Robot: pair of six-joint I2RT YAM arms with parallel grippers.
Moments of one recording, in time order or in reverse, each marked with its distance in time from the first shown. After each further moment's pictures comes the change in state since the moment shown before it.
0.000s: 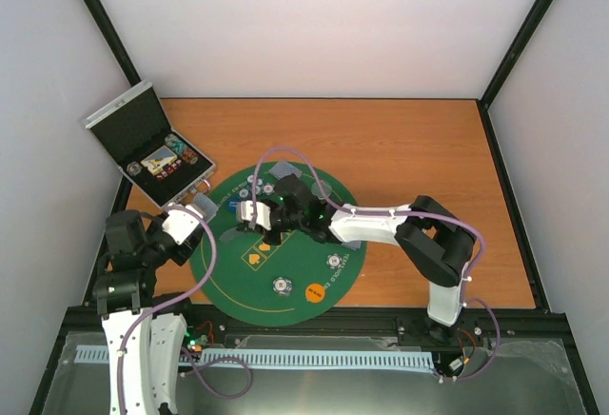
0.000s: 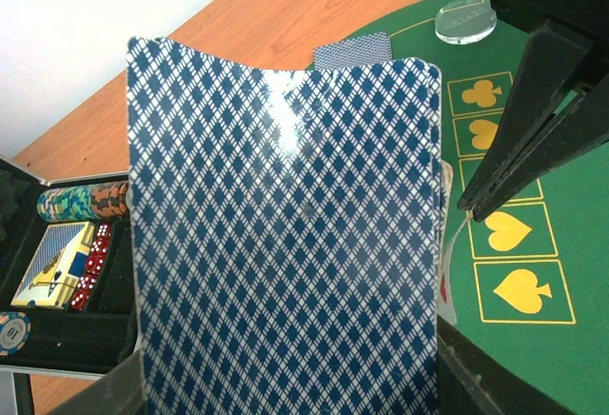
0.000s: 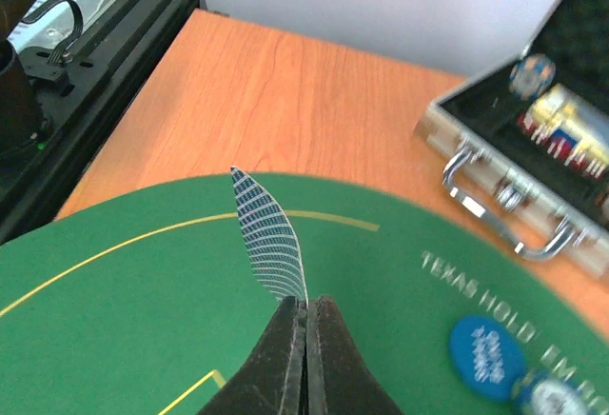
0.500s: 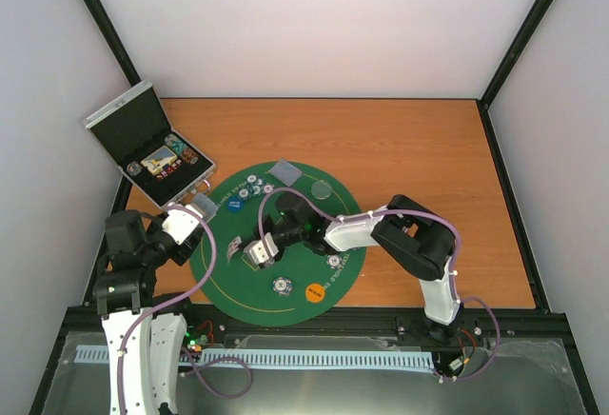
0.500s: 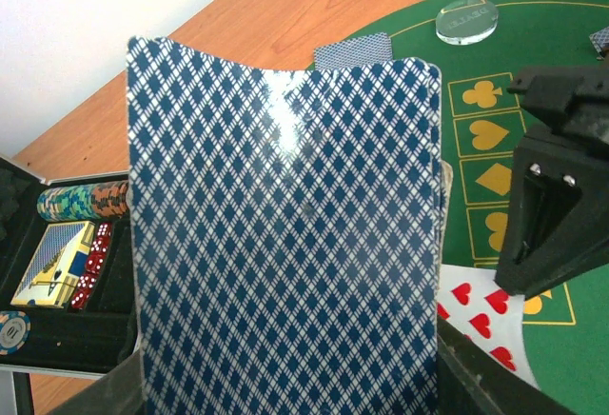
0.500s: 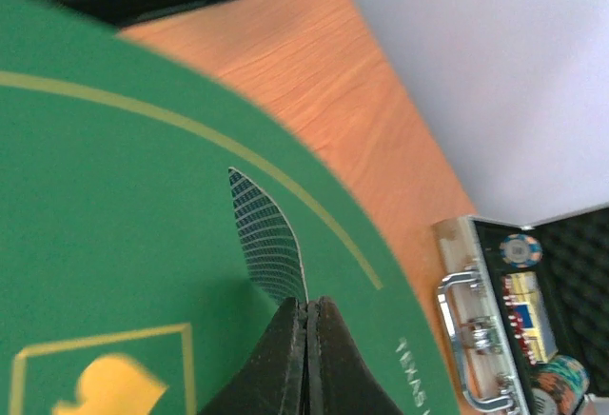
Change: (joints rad) left arm 0.000 -0.002 0.000 0.002 0.000 -0.004; right arm 0.017 0.121 -0.107 0.311 -0.121 -0.700
